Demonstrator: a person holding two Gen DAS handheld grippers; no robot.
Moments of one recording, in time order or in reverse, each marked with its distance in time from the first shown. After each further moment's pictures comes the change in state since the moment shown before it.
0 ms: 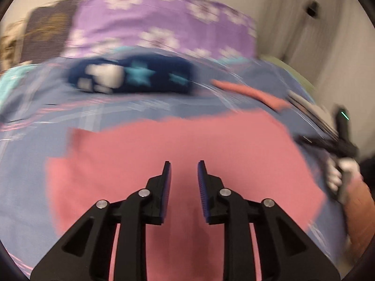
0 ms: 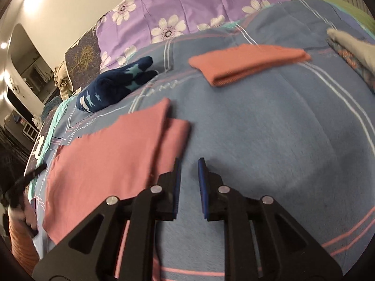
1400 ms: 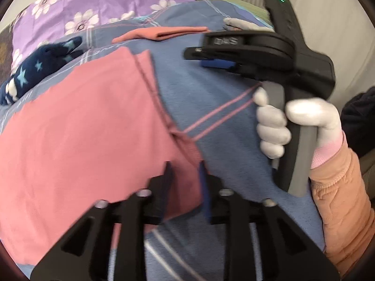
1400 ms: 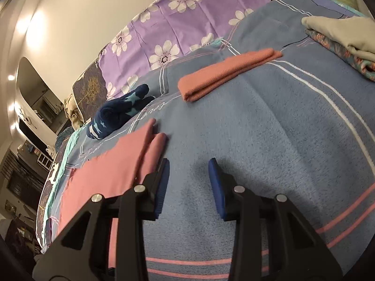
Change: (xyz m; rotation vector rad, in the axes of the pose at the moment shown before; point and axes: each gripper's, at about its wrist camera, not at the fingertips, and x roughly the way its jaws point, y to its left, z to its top) left arm 0.082 -0.246 -0.051 0.235 0.226 0.021; right arm -0.026 -0.043 -0.015 0.101 -0.170 0.074
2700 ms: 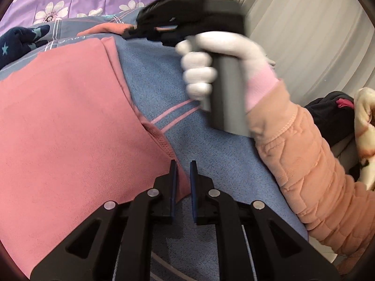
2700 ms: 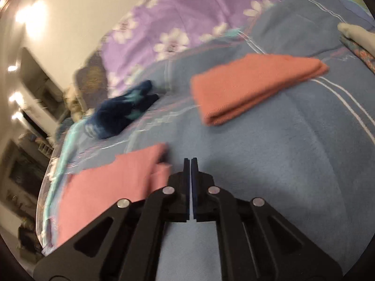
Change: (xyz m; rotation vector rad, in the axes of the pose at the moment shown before) left arm 0.010 0.019 -0.020 -0.034 -0.064 -0.347; right arm 0.044 0.030 0.042 -0.079 0.128 0.167
